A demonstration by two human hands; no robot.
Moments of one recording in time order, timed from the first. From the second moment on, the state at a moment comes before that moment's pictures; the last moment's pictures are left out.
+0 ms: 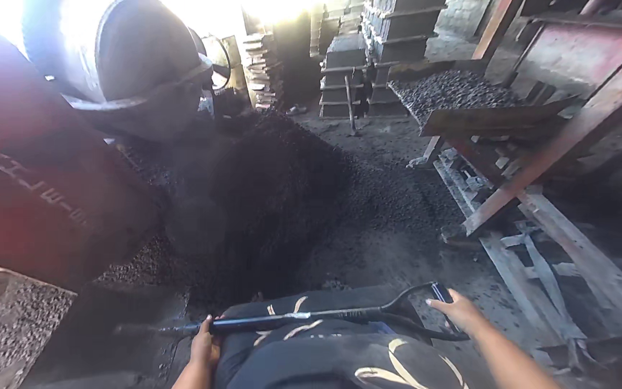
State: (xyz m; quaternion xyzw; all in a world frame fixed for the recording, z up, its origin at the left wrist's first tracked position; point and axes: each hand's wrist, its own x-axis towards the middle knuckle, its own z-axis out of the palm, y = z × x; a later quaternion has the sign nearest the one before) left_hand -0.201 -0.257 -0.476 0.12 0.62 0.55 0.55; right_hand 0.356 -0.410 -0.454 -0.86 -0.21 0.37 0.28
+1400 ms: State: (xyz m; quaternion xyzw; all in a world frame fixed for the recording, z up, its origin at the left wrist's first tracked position) left_hand -0.194 -0.257 -0.470 0.12 0.63 0.54 0.55; right_hand 0.359 -0.413 -0.454 -0.85 -0.20 0.39 0.30
